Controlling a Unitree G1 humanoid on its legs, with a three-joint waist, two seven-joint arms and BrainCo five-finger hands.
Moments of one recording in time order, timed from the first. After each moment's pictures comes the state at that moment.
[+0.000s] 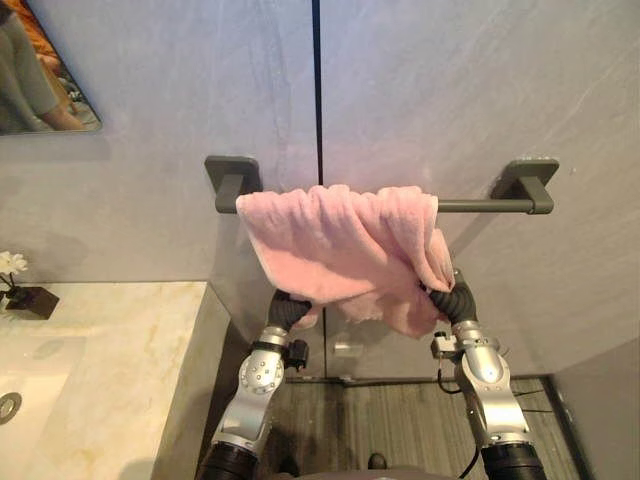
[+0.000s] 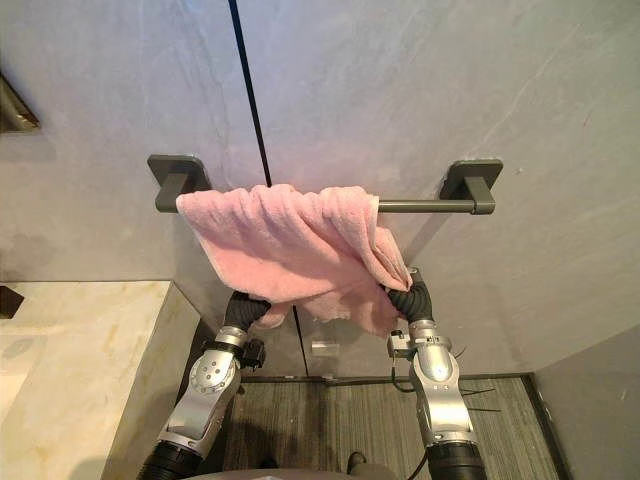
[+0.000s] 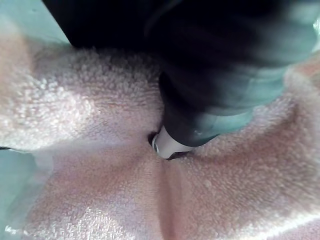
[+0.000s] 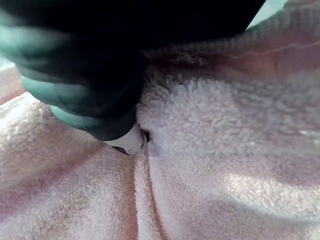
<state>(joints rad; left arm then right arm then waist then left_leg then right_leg) 0.02 0.05 -0.21 0.12 0.01 -0.18 0.09 0.02 -0.10 -0.04 0.07 0.04 -0.13 -0.02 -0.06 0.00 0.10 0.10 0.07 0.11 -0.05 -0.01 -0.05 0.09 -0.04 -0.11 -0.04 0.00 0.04</state>
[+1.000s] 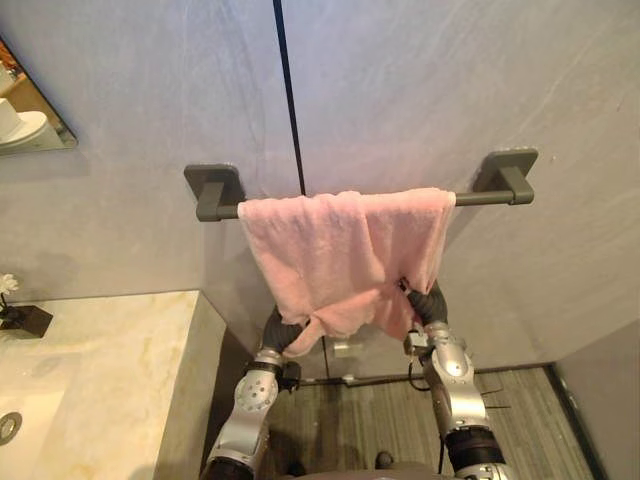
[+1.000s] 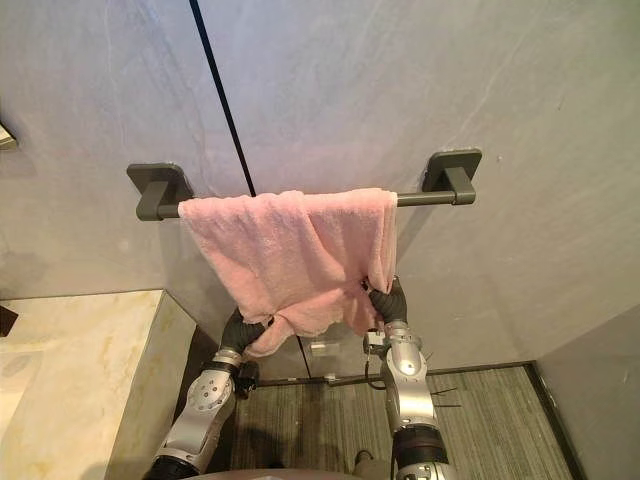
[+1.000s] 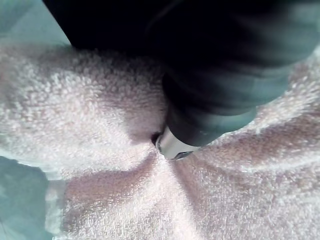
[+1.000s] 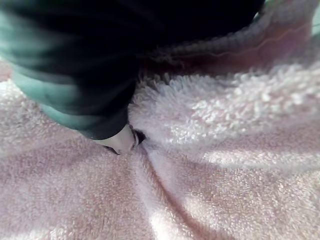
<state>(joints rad) 0.09 0.03 -0.14 0.27 0.01 -0.16 0.08 -0.09 0.07 -0.08 0.36 0.01 -0.17 -0.02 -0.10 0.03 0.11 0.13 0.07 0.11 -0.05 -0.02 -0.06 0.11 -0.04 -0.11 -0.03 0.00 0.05</state>
